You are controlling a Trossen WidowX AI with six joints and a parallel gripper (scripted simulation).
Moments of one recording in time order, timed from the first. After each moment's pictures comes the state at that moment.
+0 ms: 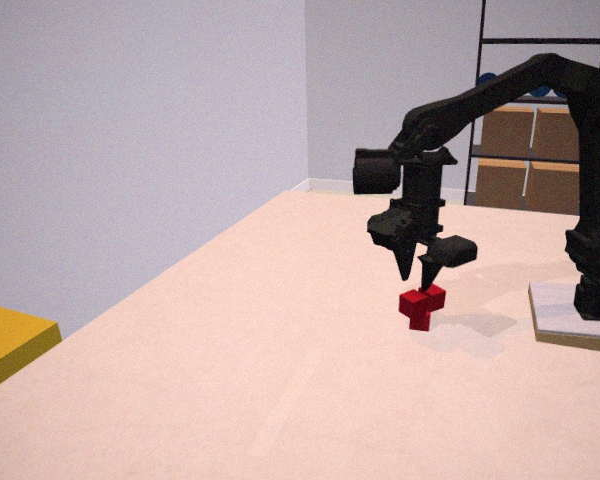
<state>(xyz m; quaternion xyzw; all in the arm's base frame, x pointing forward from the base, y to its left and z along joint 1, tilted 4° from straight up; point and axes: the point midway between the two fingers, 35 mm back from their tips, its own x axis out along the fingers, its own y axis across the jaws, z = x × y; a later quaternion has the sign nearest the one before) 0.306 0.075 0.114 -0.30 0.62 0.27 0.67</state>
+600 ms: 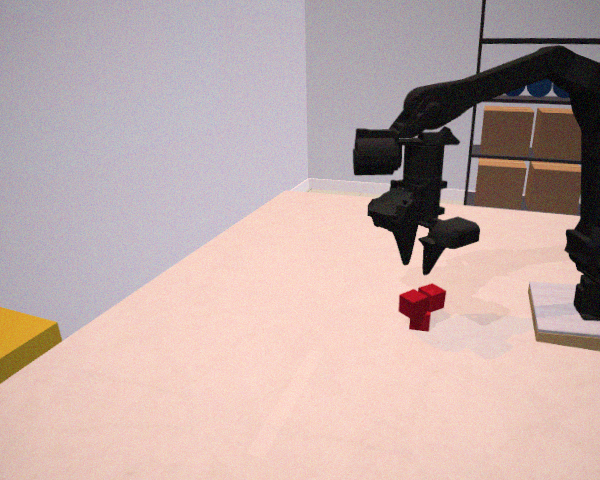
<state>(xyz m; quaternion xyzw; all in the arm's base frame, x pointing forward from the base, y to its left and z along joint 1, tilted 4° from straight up) 0.303 0.075 0.142 -0.30 0.62 0.27 0.67</state>
